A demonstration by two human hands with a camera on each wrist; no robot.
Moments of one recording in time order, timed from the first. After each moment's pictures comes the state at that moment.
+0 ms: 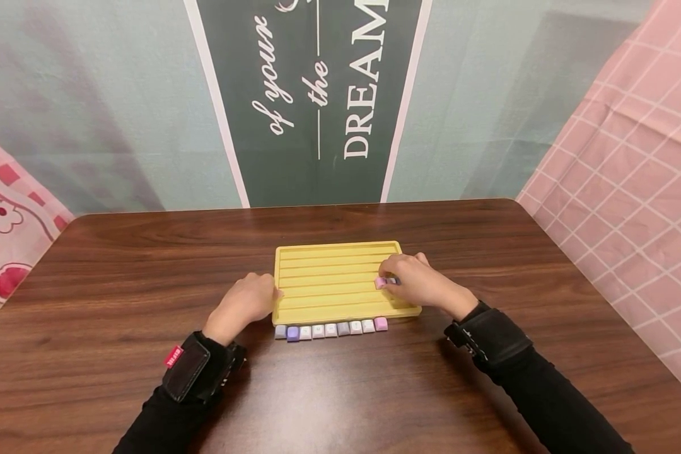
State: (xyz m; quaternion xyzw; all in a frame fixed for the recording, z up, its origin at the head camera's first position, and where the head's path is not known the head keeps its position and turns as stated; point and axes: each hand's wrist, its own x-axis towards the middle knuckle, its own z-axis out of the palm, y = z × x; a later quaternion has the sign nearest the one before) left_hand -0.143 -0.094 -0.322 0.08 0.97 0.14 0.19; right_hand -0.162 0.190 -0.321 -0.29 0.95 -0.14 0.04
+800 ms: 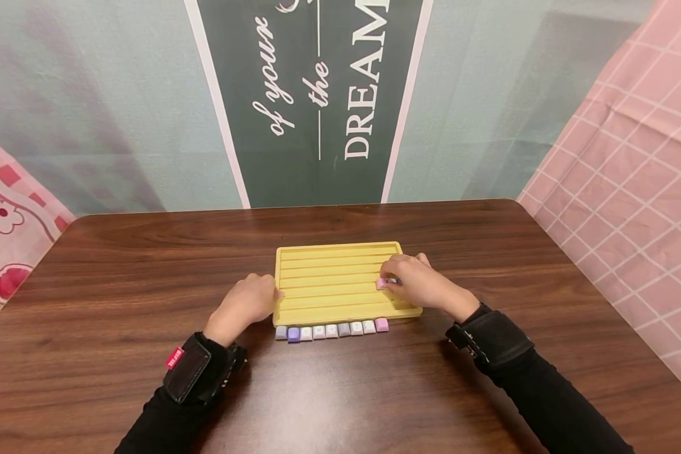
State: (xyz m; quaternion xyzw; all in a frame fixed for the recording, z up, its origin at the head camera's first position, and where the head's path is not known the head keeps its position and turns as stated) left_hand -0.143 -0.096 -0.324 0.09 0.97 0.15 0.17; right_hand -0.161 0.191 -0.324 -0.29 0.95 -0.14 0.03
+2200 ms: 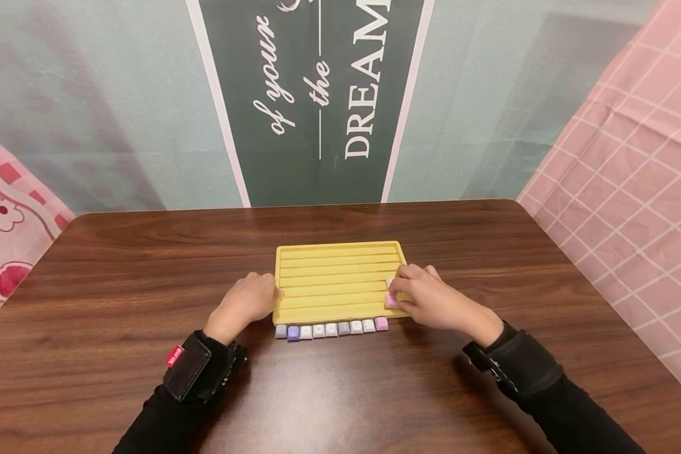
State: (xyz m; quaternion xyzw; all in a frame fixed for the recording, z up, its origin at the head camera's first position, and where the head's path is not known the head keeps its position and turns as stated) left_hand -0.143 -0.096 -0.323 0.10 0.97 0.15 0.16; right_hand -0.128 0.204 -0.319 -0.36 0.93 -0.12 -0.02
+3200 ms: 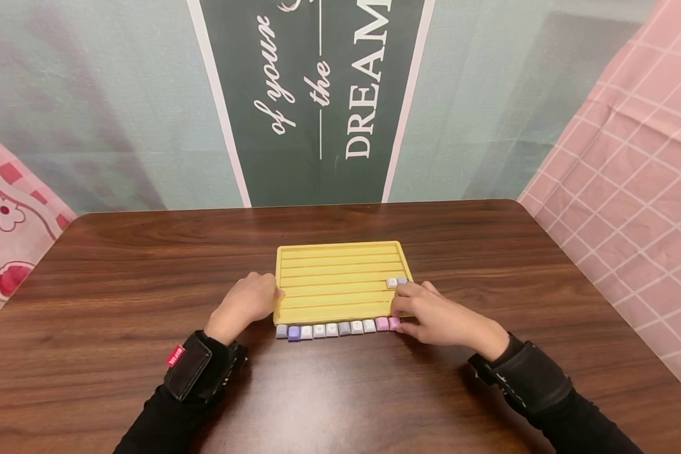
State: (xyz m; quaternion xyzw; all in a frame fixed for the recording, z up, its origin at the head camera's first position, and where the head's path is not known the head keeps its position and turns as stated) left_hand -0.143 -0.096 -0.322 0.09 0.97 0.14 0.17; right_hand -0.114 0.208 -0.326 -0.42 0.90 -0.12 0.01
